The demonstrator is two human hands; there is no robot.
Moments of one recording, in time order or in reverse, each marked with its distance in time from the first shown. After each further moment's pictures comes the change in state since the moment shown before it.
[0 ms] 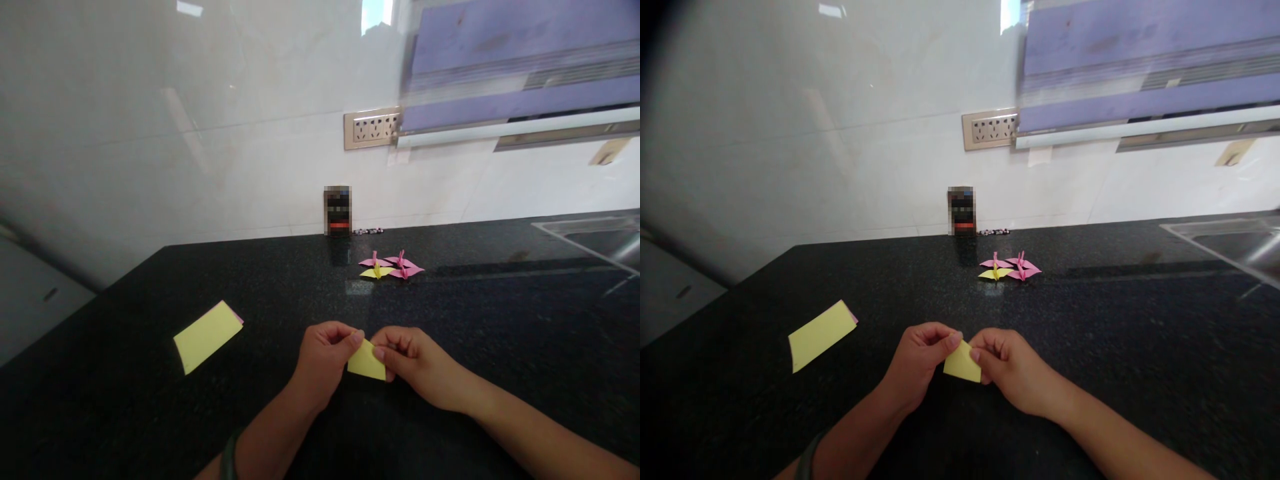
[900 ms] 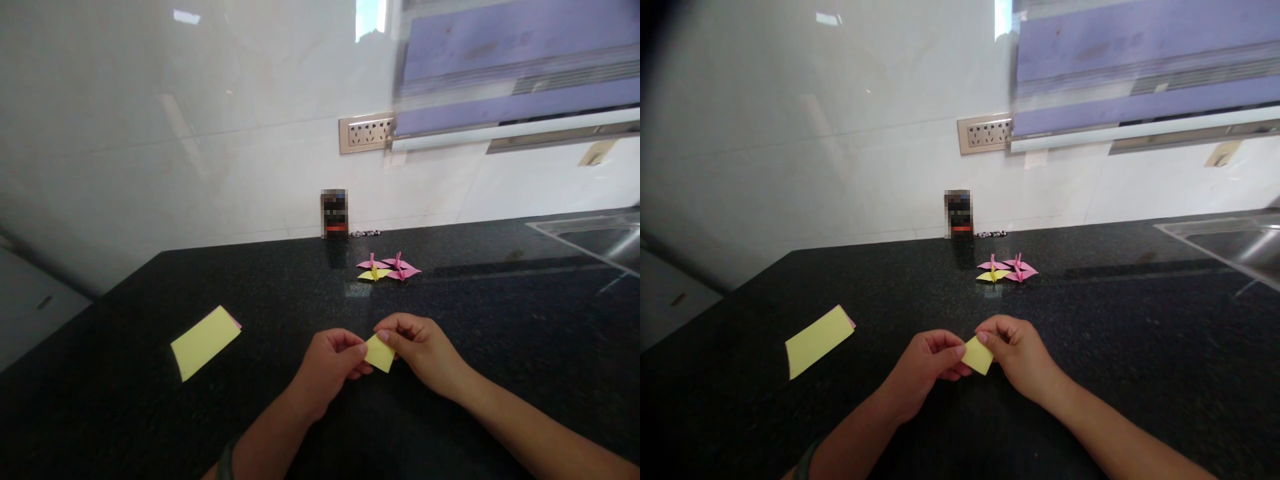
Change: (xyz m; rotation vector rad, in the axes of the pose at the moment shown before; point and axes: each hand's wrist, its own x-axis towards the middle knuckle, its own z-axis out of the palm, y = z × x) left_hand -0.002 0.008 0.006 0.049 -0.134 -0.217; right_hand 0.004 0.006 -0.009 0.021 0.288 -0.039
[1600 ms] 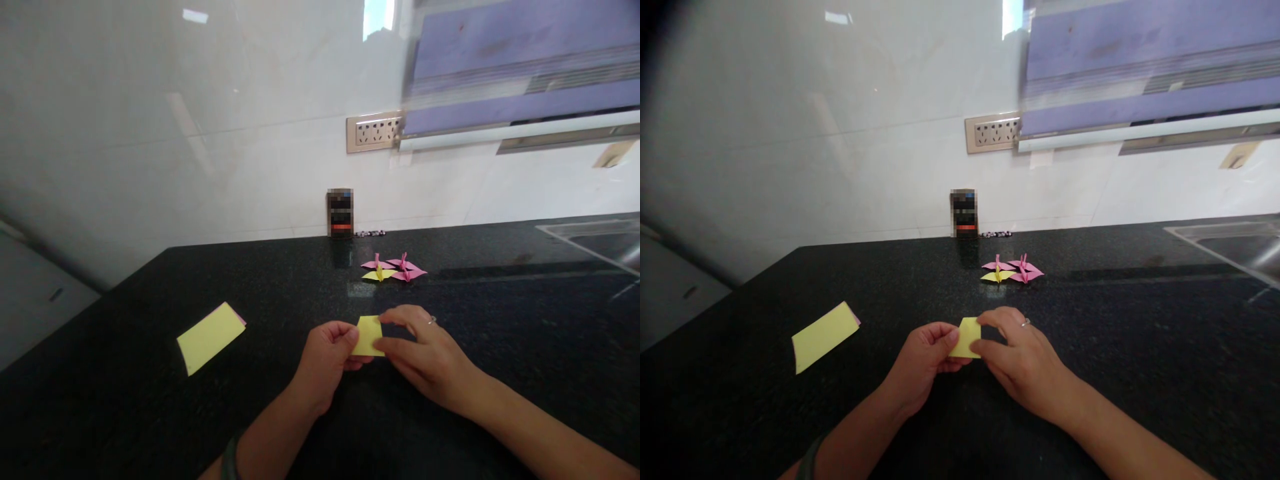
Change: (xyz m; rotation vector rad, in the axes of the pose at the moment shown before) left_hand 0.004 -0.002 -0.006 -0.118 0.089 0.027; right_hand -0.004 -0.009 -0.013 -0.948 0.012 -0.834
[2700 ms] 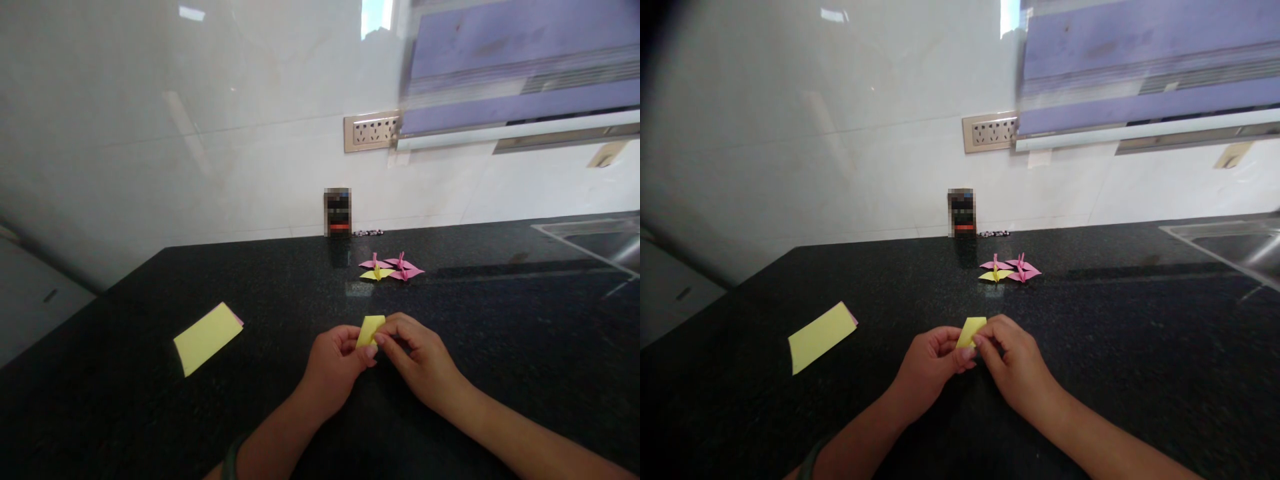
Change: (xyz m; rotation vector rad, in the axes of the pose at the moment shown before) left_hand -0.002 -0.005 0.006 0.157 -0.124 0.158; right_hand 0.005 -0.014 0.015 0.446 0.070 0.516
